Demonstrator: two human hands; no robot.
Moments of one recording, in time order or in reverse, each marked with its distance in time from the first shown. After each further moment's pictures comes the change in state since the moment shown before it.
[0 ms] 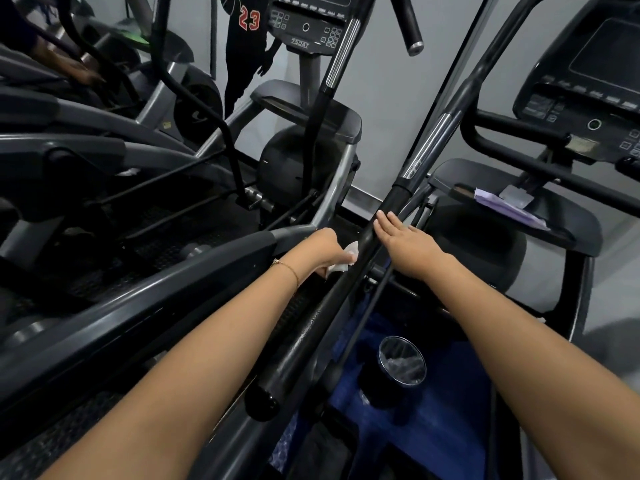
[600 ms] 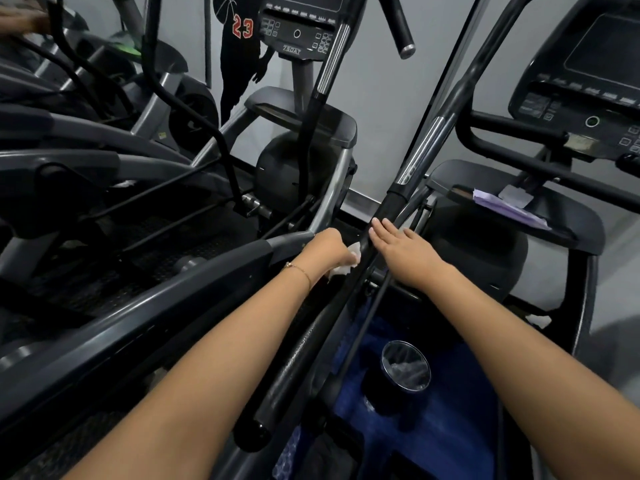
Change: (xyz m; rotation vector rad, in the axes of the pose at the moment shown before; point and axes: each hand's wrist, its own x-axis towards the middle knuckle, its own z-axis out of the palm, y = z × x) left_hand 0.014 0.025 0.004 0.116 0.109 -0.014; right_hand 0.005 0.006 0.005 -0.074 0.031 -0.026
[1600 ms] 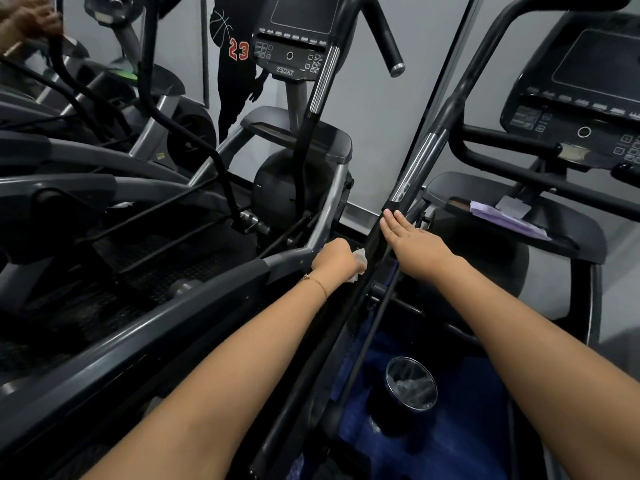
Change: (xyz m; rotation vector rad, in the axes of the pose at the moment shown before) left_hand 0.027 0.022 0.010 -0.029 0.070 -0.043; right_hand 0.016 0.036 -0.013 0.124 0.068 0.081
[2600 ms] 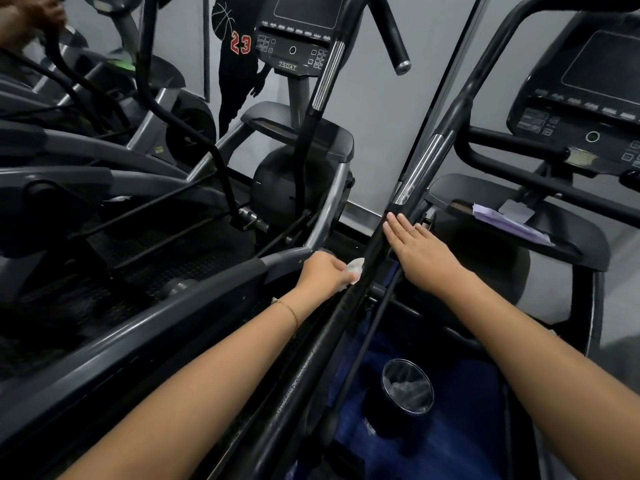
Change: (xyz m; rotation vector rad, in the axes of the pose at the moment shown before) left_hand 0.000 -0.037 0.012 -0.453 0.054 0.070; right_hand -0.004 0.005 0.007 -0.168 0.071 -0.054
